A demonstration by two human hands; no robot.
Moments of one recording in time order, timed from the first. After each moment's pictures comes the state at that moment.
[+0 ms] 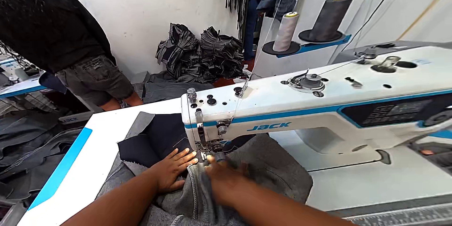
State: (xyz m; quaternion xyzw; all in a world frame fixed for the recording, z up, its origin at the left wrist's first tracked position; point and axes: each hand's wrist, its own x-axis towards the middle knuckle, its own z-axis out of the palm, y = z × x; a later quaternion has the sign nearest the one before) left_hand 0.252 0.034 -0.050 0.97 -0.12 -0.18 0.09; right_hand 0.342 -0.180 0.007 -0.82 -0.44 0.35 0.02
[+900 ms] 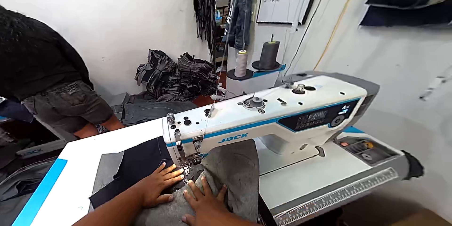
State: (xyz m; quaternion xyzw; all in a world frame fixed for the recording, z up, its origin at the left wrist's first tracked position) left_hand 0.267 0.051 -0.051 0.96 -0.19 -0.17 0.10; right_hand 0.305 -0.198 -0.018 -0.84 -0.42 0.33 0.06
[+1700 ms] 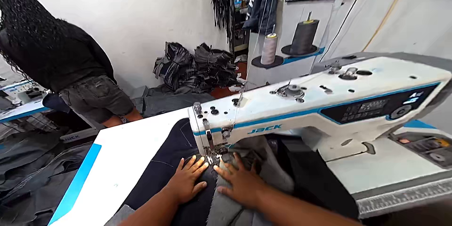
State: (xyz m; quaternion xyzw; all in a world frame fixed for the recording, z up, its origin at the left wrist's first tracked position) left_hand 0.245 0.001 -0.050 0.98 -0.01 -0.14 0.13; right_hand 0.354 -0.209 -0.032 -0.85 -0.46 0.25 0.03
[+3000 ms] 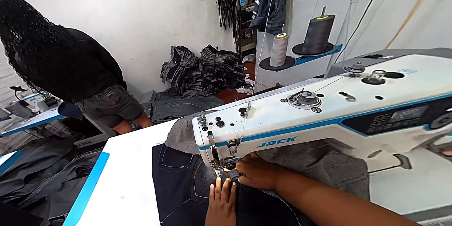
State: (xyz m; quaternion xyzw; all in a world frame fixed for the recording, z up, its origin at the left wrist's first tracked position) left_hand 0.250 -0.112 -0.074 0.99 0.08 0.03 0.12; right_hand 0.435 -0.206 -0.017 -0.75 -0.61 0.25 0.08
